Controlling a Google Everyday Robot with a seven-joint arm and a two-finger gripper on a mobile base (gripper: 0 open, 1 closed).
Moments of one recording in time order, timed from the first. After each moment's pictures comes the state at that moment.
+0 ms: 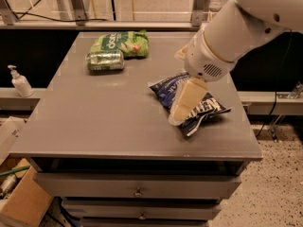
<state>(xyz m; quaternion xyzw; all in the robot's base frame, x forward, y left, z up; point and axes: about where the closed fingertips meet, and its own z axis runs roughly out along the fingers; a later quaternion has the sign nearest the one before) 0.500 -0.061 0.913 -0.65 0.71 0.08 0.25</state>
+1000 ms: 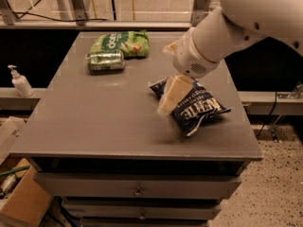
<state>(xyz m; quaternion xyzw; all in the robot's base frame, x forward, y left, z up) 0.541 -0.040 0.901 -0.66 0.68 0.09 0.30</state>
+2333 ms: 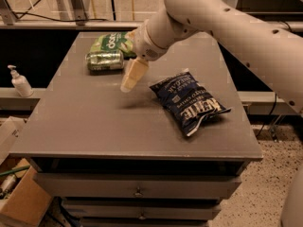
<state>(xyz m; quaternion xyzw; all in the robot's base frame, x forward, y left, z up) 0.652 0.063 0.883 -0.68 0.62 0.12 0.36</state>
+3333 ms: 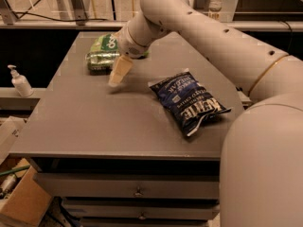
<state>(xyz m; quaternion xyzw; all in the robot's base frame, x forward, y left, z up) 0.709 0.108 0.856 -0.69 0.62 0.11 0.35</state>
